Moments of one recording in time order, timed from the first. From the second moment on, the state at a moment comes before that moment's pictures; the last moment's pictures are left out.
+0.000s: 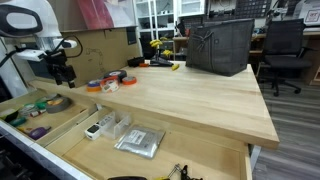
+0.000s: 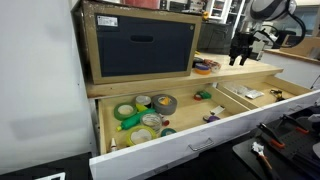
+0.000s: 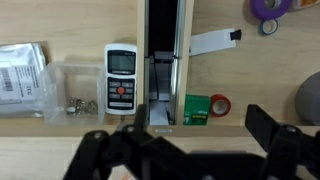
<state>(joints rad) -0.02 -0.06 0.00 -2.38 0.06 2.31 -0.10</state>
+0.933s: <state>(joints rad) 0.01 -0.34 0.07 -2.38 -0.03 2.00 0.26</state>
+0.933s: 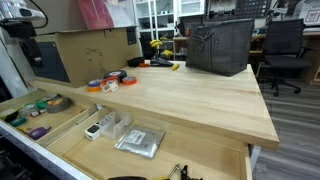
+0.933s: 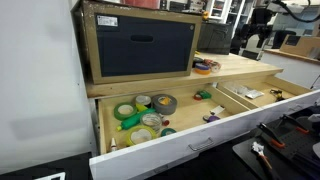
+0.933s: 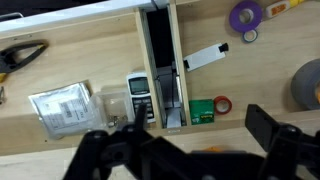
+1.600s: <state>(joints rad) 0.01 -0.42 0.07 -2.25 -0.03 1.85 0.25</state>
